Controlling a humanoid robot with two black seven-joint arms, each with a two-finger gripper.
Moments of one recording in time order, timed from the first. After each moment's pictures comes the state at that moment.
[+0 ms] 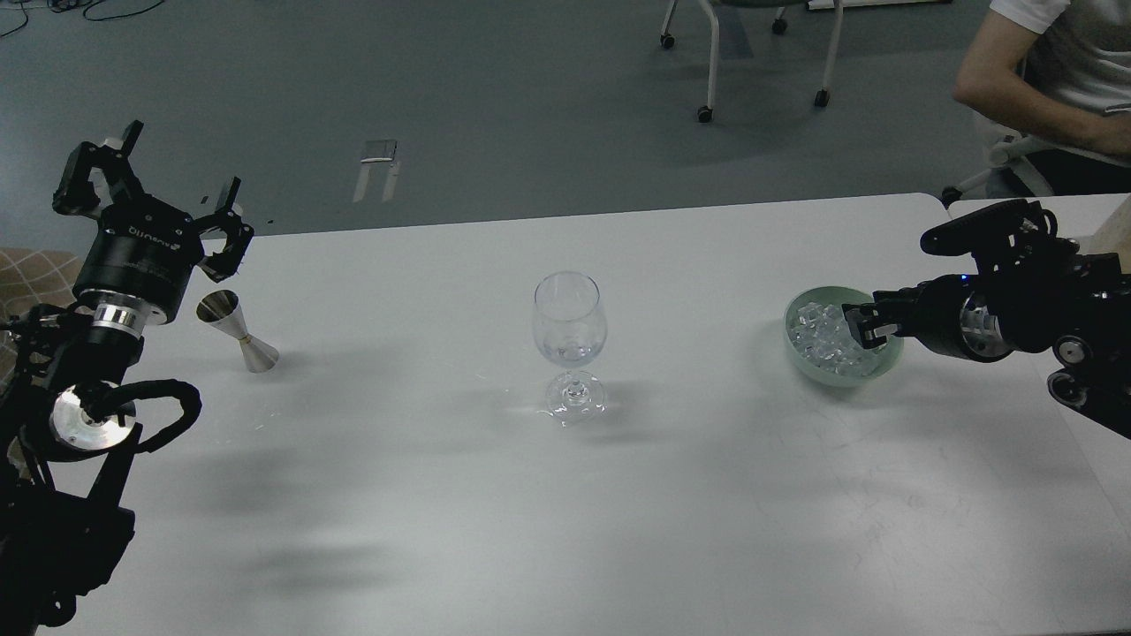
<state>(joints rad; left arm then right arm) -0.30 0.38 -1.48 -1.15 0.34 -0.30 -0.13 0.79 -0.79 0.39 1.35 -1.75 0.42 -0.13</state>
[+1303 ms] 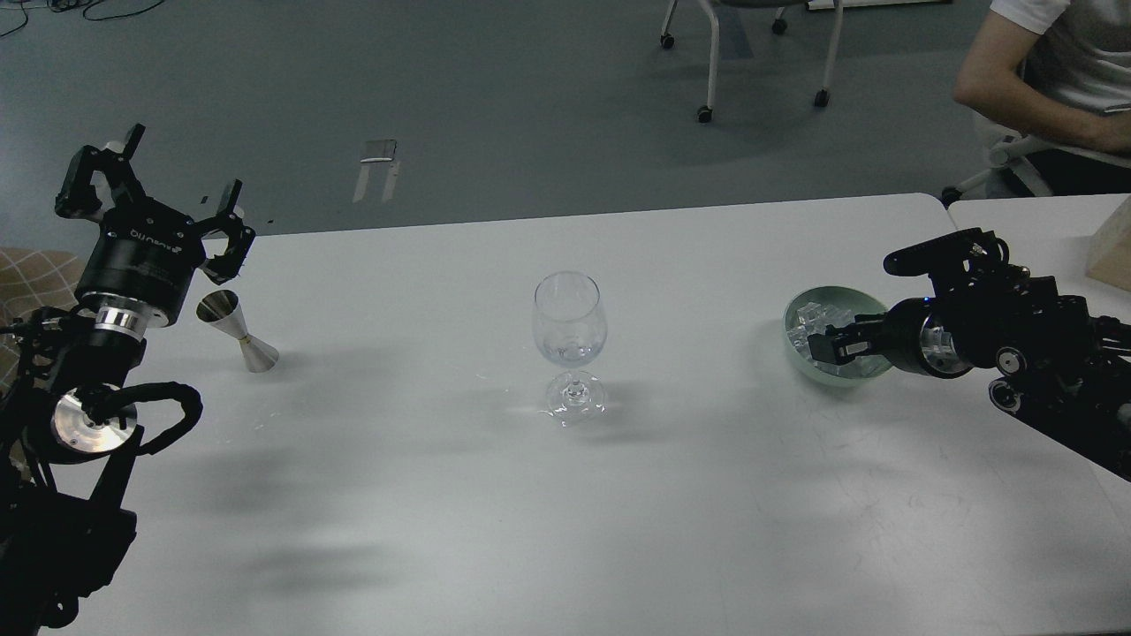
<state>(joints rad) -0.30 0.37 -1.49 -1.14 0.34 -0.31 -0.13 0.77 -0.63 0.38 1.17 -1.75 0.42 -0.13</state>
